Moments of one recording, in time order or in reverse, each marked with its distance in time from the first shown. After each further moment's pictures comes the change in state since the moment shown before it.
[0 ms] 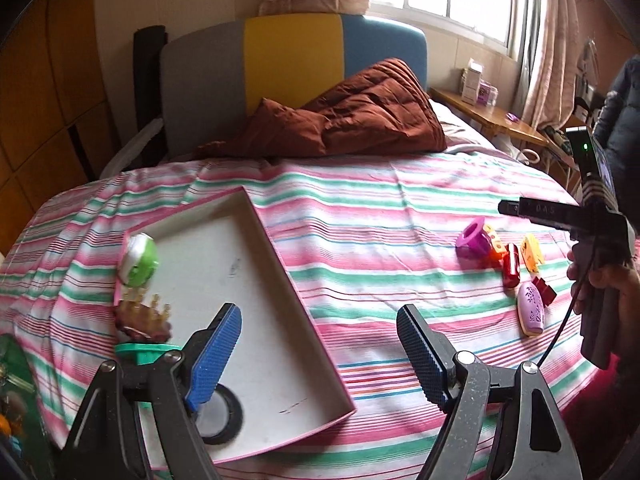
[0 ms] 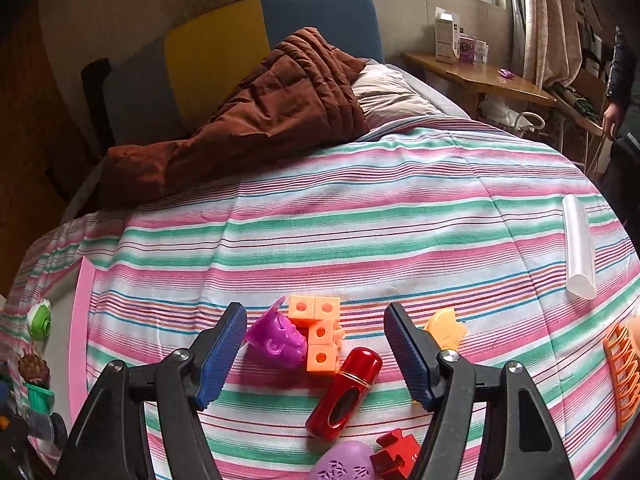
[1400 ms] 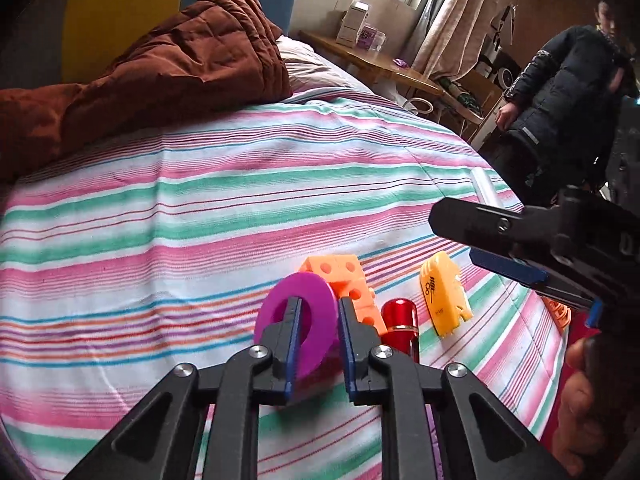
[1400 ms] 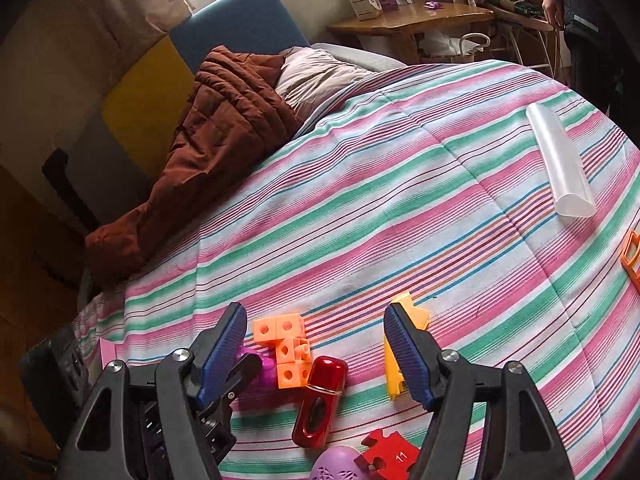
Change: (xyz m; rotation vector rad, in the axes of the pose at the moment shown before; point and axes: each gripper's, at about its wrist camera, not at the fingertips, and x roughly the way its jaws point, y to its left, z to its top) left arm 0.163 -0.160 0.073 0.126 0.174 -0.469; right arm 0.001 -0.068 0.005 0.355 0.036 0.075
